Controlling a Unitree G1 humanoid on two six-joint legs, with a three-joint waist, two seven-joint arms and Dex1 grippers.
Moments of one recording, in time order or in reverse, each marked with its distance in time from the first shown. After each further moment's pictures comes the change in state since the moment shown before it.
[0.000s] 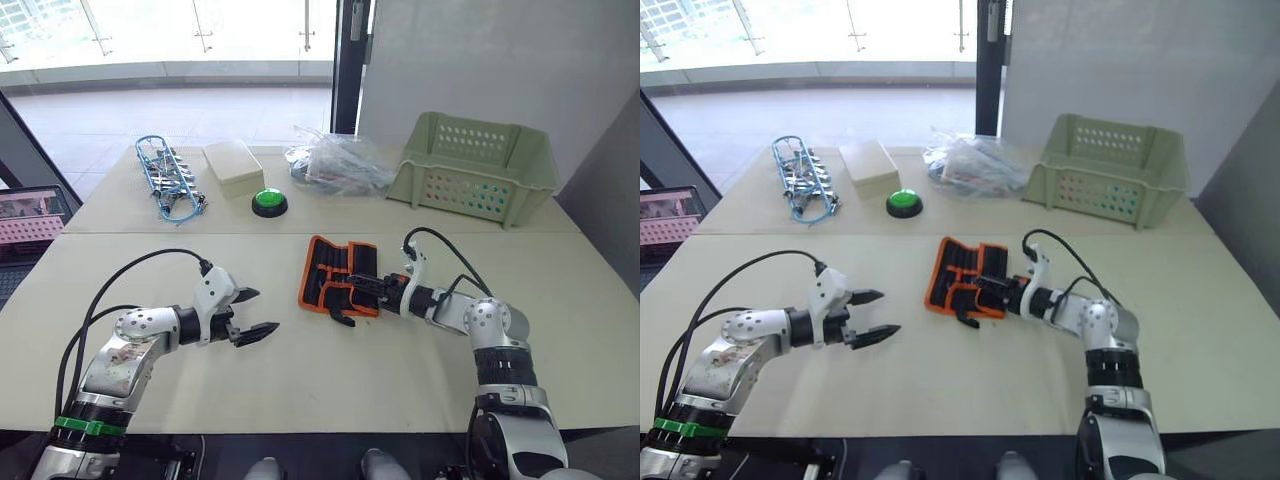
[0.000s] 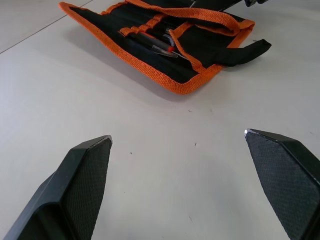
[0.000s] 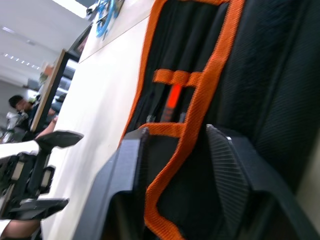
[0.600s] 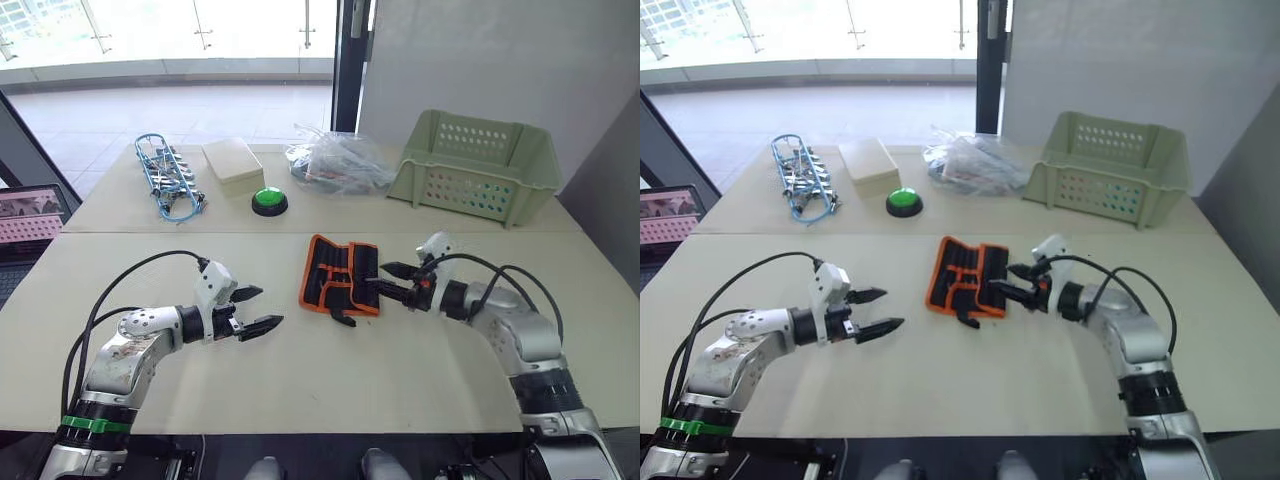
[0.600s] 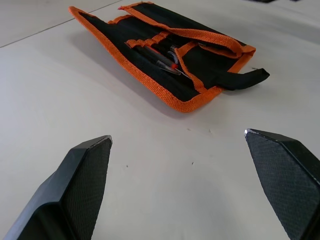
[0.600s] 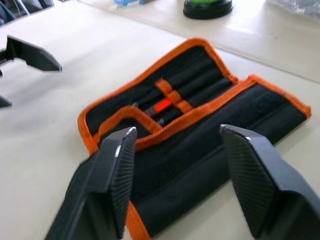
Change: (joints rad) left arm -0.013 -0.059 0.041 -0.003 -0.116 0.138 0.028; right arm 0.174 -0.240 0.258 -0.214 -0.359 -0.612 0.317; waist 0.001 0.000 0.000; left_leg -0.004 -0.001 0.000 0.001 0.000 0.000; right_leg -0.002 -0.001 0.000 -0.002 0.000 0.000
